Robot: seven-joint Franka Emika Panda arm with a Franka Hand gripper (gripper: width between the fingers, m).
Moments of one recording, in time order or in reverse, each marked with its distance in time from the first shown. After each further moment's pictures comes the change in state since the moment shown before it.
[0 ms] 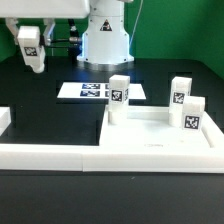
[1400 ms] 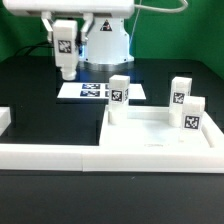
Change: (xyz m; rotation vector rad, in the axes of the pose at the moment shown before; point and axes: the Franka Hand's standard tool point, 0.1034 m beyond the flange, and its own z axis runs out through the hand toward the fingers) arm 0.066 -0.080 -0.003 -0.008 0.336 0.036
